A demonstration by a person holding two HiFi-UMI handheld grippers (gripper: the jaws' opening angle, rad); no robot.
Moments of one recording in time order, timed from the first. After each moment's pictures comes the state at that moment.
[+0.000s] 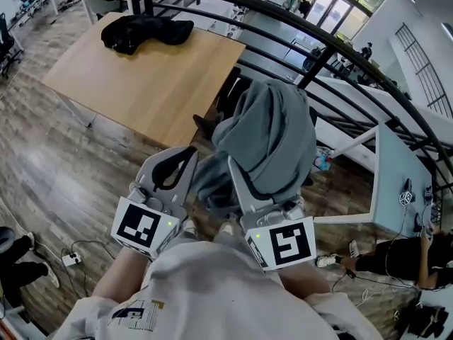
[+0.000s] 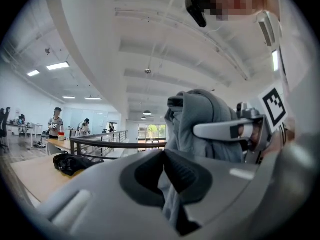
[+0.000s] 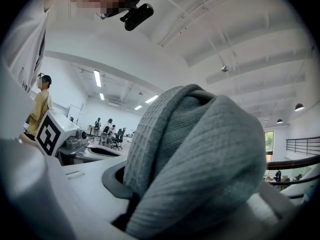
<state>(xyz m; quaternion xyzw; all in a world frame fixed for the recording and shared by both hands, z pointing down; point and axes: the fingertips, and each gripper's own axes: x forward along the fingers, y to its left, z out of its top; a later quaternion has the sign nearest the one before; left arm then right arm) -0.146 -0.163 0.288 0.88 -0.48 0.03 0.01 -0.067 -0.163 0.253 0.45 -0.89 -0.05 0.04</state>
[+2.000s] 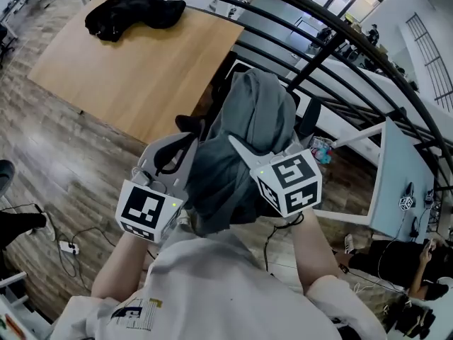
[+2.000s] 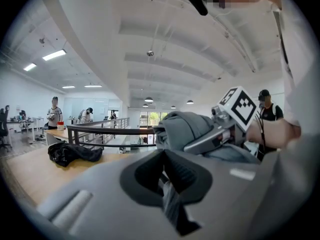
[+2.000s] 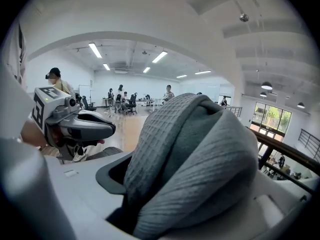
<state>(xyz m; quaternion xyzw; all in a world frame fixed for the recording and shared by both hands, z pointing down) -0.102 -0.297 0.356 0.87 -0.49 0.09 0.05 -0.015 -0.341 0.382 0.36 -0.90 0.05 0.26</state>
